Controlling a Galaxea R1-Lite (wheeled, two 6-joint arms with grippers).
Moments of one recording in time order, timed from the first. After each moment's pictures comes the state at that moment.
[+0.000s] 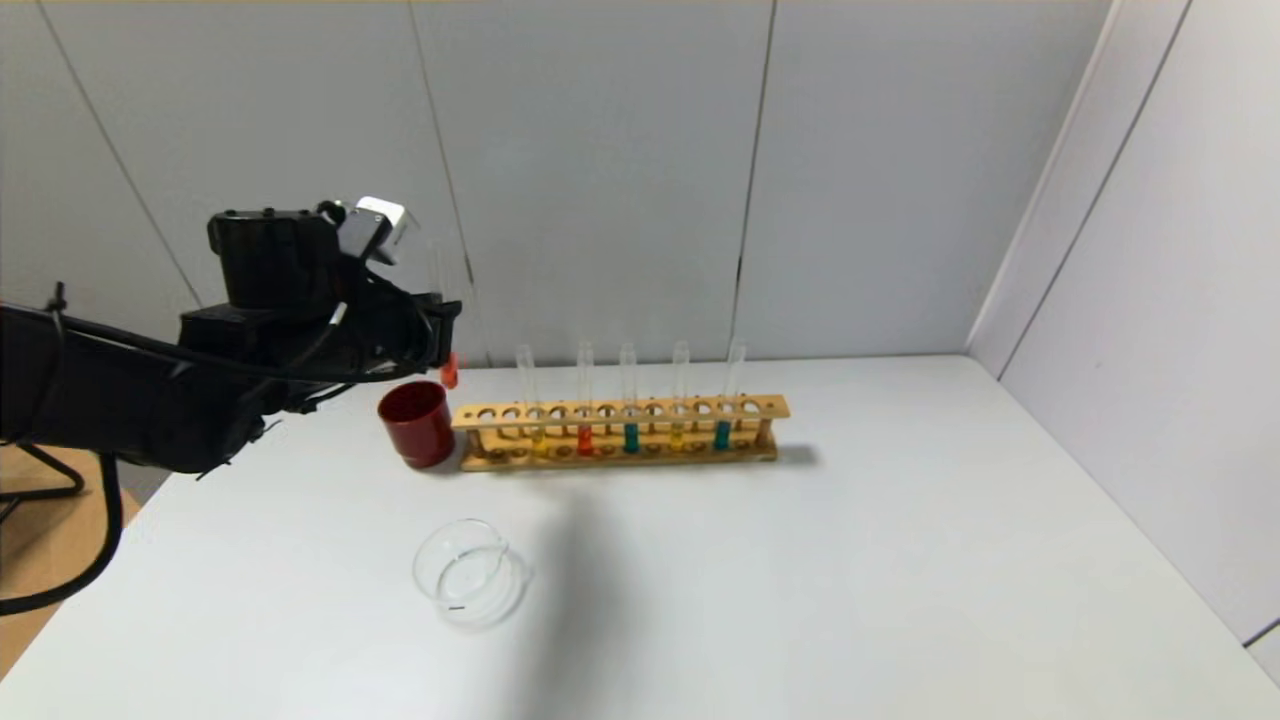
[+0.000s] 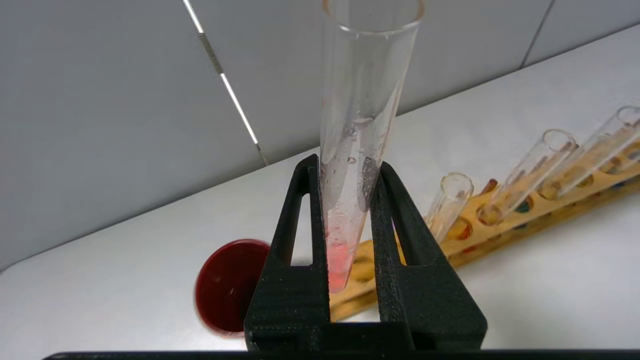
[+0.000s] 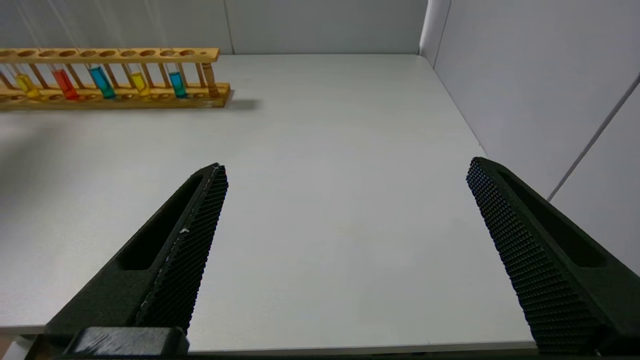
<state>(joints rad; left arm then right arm) -0.20 1.81 -1.02 -0.63 -0.07 0.17 0.00 0.00 0.00 0.00 0.00 0.00</state>
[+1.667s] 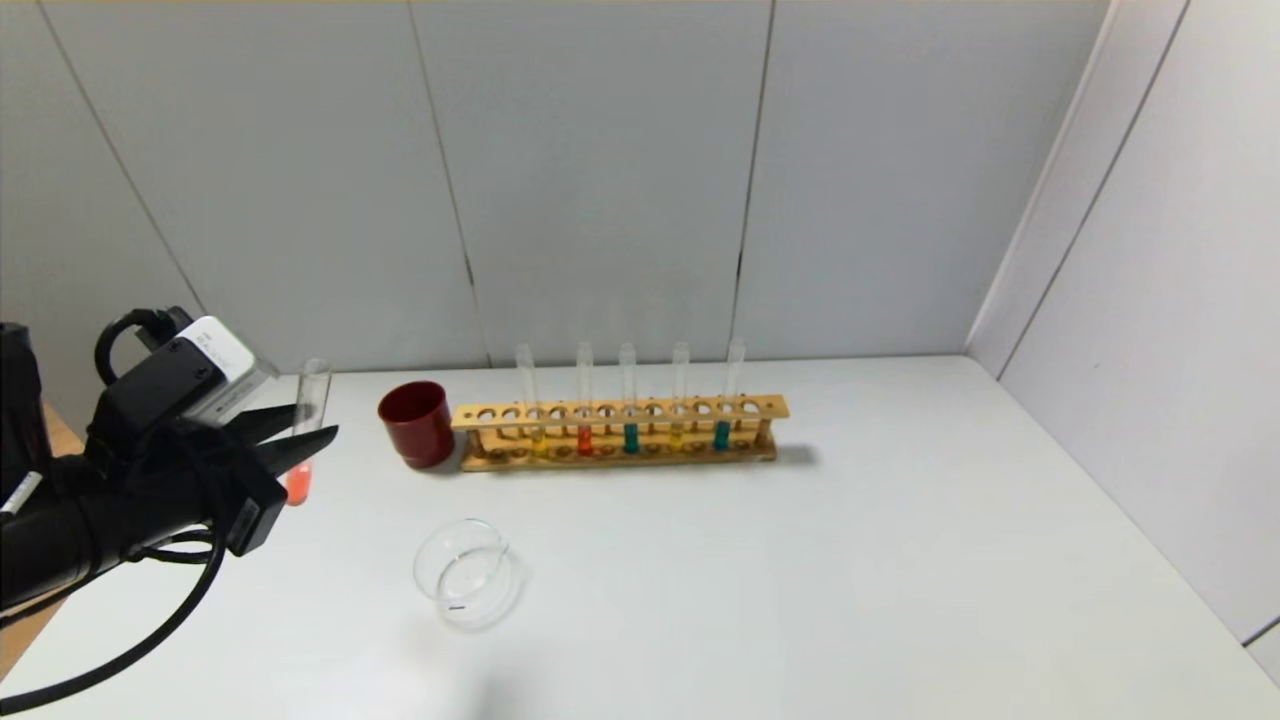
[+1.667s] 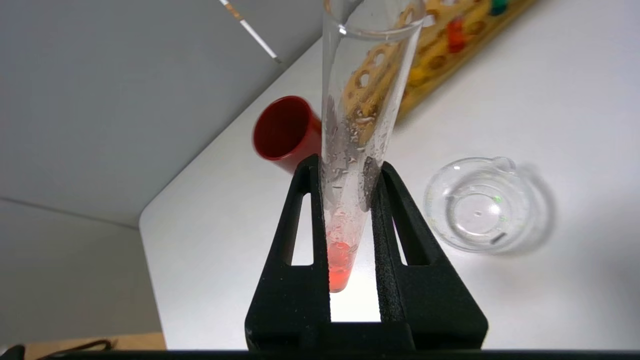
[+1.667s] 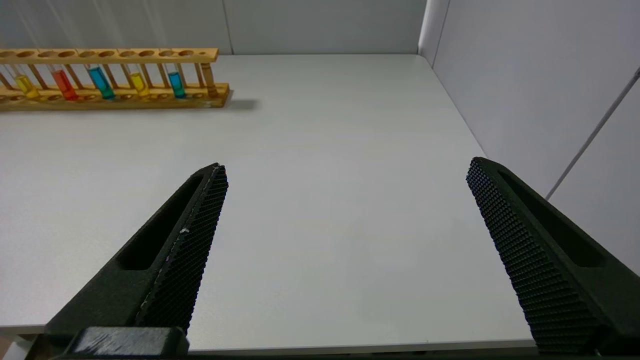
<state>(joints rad) -0.10 1.28 -0.51 -0.49 -0.20 0.59 0.00 0.00 0.00 0.00 0.00 0.00</state>
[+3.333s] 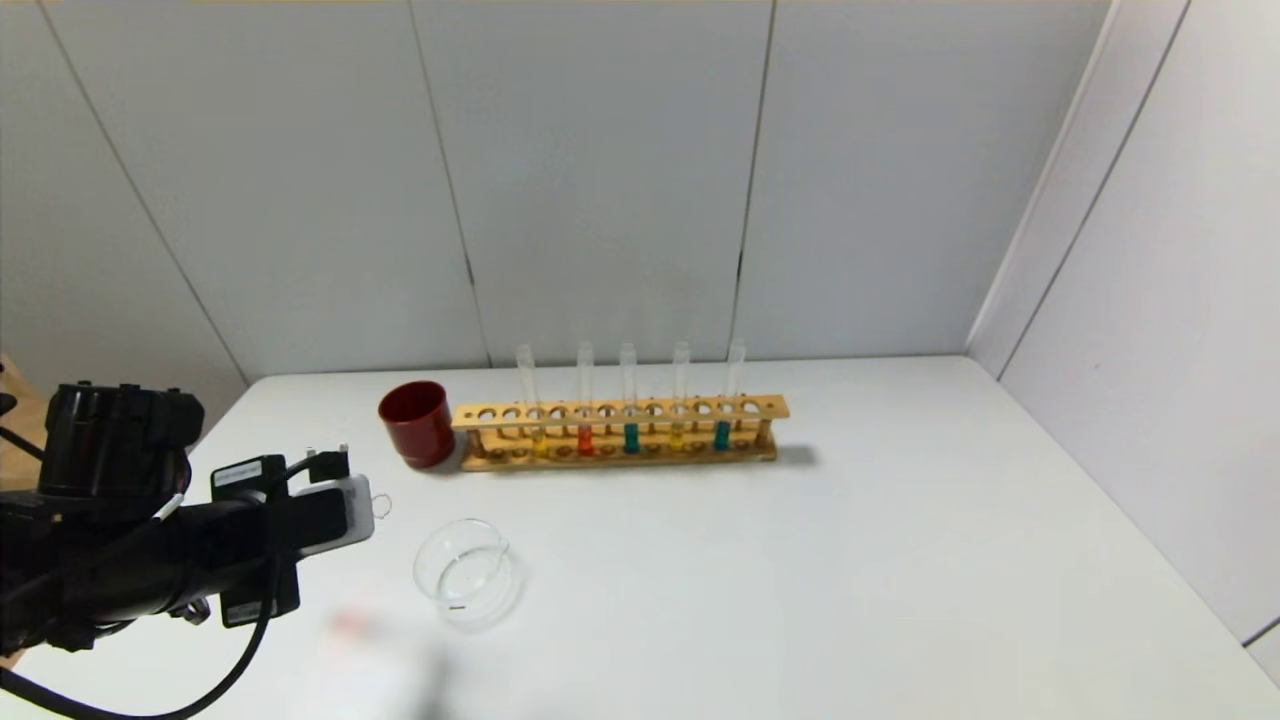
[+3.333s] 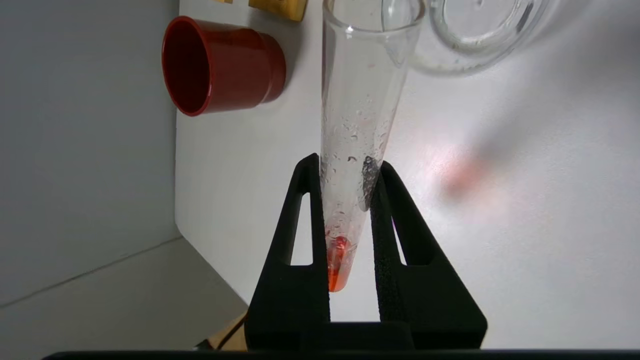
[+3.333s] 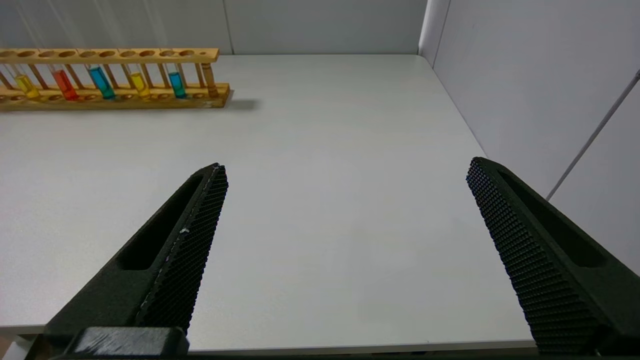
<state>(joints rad) -0.09 1.49 -0.52 -0.32 -0.12 1.24 0.00 0.00 0.00 0.00 0.00 0.00</state>
